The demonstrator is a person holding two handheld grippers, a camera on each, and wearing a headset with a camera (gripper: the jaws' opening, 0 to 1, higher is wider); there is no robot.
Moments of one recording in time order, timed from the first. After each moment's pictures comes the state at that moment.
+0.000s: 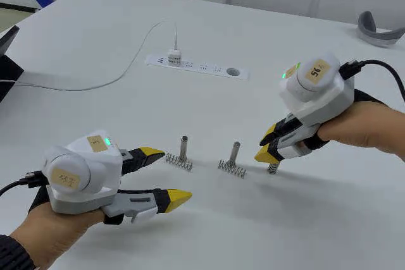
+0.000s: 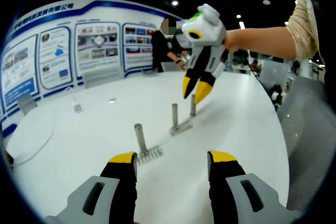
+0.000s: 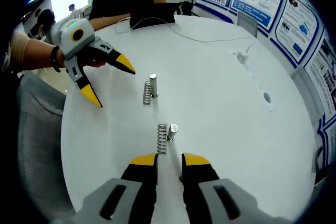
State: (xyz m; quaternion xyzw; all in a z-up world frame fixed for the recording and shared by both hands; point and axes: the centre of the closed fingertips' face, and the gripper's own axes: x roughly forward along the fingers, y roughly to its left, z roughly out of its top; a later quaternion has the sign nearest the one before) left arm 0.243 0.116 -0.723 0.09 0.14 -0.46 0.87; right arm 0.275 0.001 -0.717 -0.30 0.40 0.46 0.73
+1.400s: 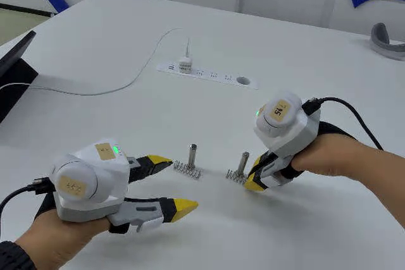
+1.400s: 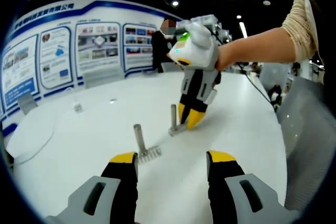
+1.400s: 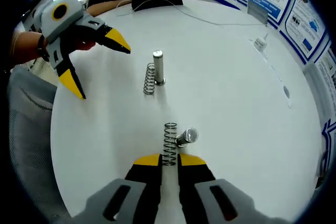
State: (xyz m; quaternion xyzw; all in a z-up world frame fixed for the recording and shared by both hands) left arm 0.239 0.117 -0.721 0.09 0.14 -0.47 0.87; right arm 0.279 0.014 -0.769 -0.32 0.44 0.46 0.70
